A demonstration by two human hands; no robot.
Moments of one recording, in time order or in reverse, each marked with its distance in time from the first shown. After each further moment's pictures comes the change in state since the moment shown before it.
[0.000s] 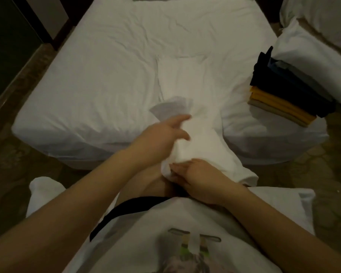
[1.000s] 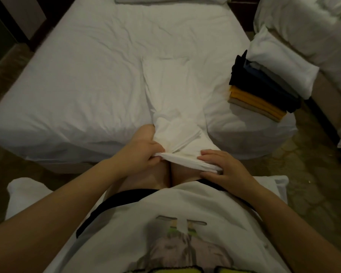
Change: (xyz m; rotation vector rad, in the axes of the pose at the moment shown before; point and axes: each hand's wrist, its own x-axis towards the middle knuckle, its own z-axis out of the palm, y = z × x) left_hand -0.031 -0.030 0.035 0.013 -0.131 0.175; right_hand -0.077 0.058 -0.003 0.225 0.338 0.219
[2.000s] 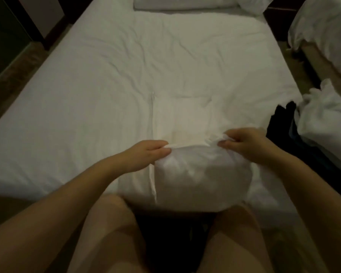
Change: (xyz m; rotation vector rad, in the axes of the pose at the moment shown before) left_hand 0.166 -0.121 -0.082 -0.703 -0.136 -0.448; right_hand 0.291 0.043 -0.116 -0.017 -0.169 0.142
